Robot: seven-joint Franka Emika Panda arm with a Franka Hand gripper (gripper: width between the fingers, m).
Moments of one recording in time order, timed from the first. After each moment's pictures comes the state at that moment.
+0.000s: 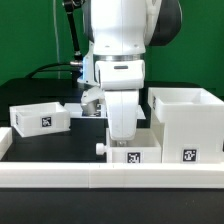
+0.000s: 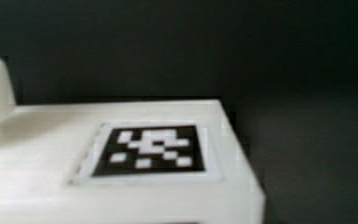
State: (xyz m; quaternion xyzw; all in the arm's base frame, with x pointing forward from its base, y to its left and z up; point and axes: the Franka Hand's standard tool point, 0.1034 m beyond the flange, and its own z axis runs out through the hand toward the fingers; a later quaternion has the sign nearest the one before) arm 0.544 0.002 0.010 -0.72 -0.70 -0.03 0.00
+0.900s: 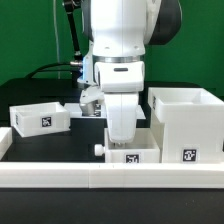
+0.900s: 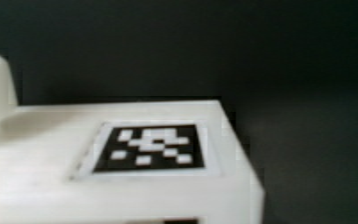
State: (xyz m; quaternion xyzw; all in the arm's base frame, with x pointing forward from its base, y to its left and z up) arm 0.542 -0.003 0.009 -0.72 -0.69 -0.02 0.02
